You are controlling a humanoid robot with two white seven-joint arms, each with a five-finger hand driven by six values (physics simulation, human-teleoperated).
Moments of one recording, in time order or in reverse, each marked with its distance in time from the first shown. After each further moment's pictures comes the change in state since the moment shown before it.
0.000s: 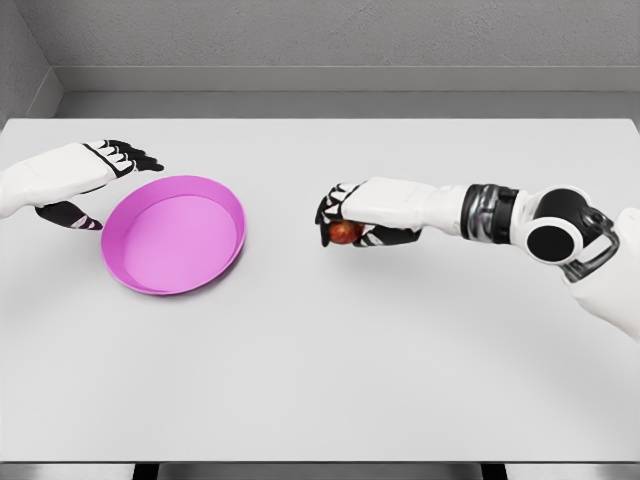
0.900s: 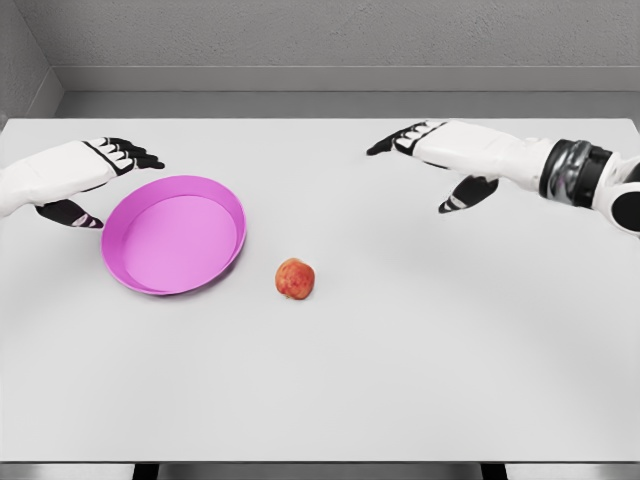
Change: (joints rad) left arm 0.002 0.001 0.001 -0.015 0.003 0.000 0.006; right arm 0.023 -0.168 -0.212 0.002 -0.001 0.016 0.000
